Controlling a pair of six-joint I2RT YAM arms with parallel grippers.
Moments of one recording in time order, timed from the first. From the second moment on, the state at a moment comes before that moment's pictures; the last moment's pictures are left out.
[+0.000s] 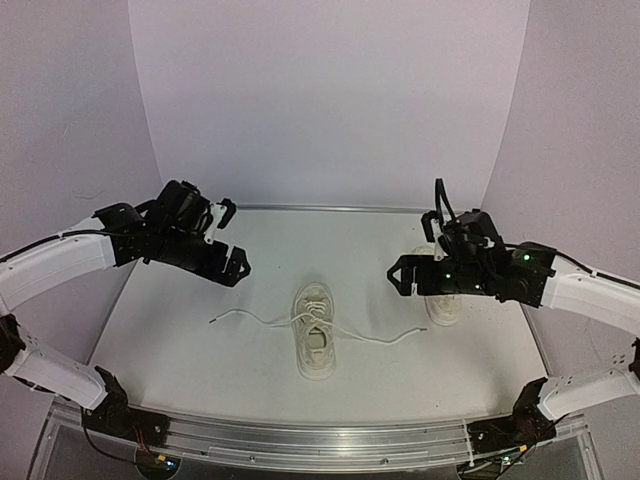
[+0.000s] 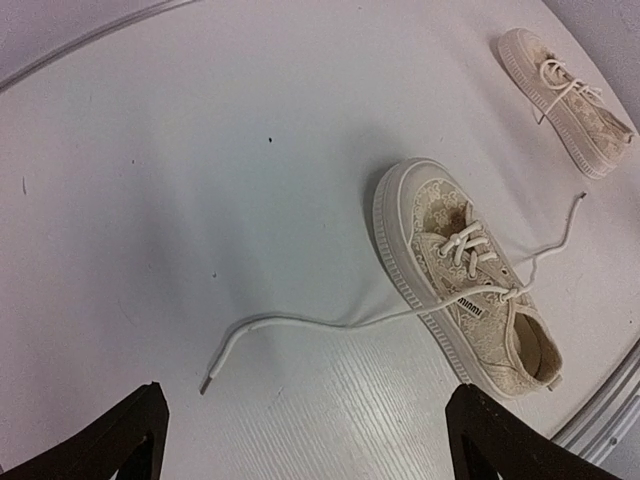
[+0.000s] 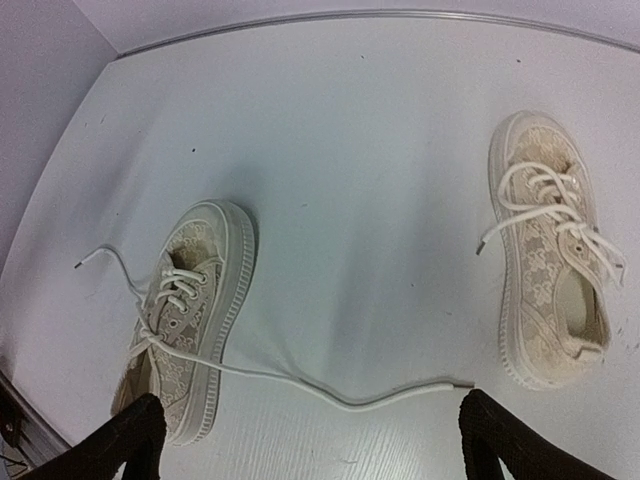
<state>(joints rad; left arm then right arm) -0.73 1.28 1.13 -0.68 -0.08 -0.26 0.82 1.18 0.95 -0.47 0.22 0.53</state>
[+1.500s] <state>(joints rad) -0.72 1.85 1.10 -0.32 0.34 0.72 0.82 1.14 0.96 -0.35 -0.01 0.43</state>
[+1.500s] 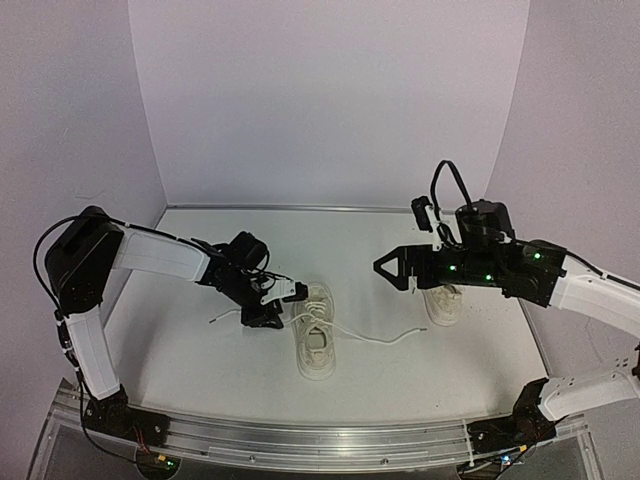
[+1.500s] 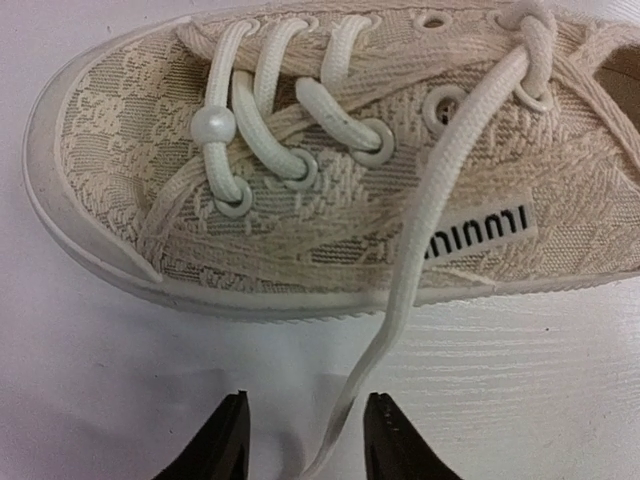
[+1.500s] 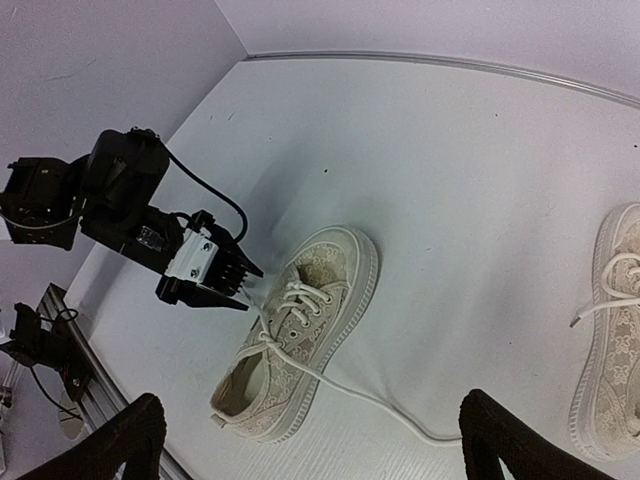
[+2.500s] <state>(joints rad) -0.75 1.77 1.08 -0.28 0.41 0.65 0.82 1.30 0.98 -0.34 -0.07 0.45</state>
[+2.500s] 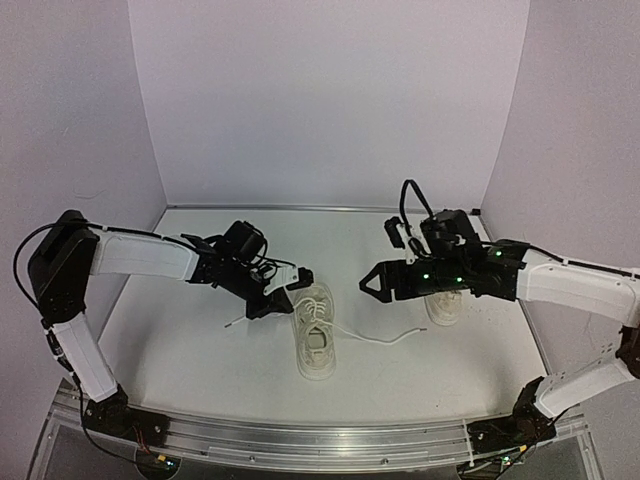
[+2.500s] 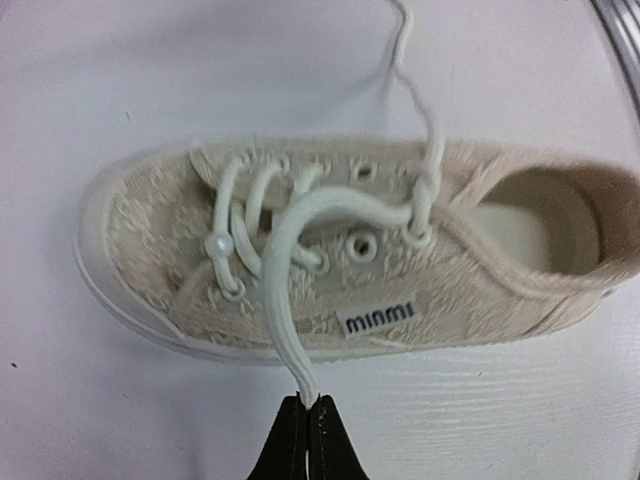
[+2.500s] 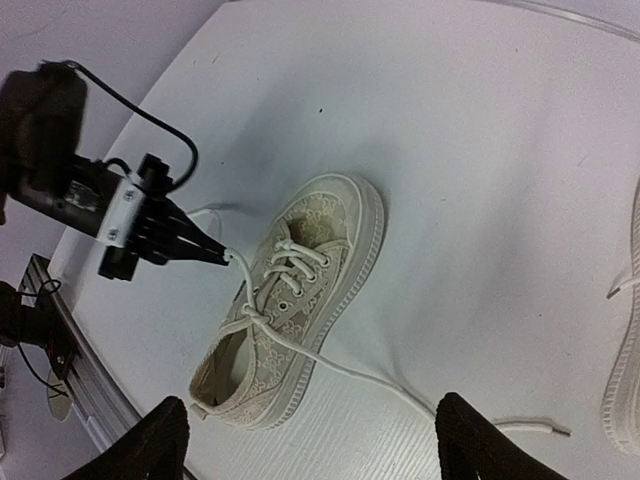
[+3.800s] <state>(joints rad) -0.84 1.69 1.02 0.02 0.45 0.47 0.82 1.69 1.04 0.00 -0.44 0.65</state>
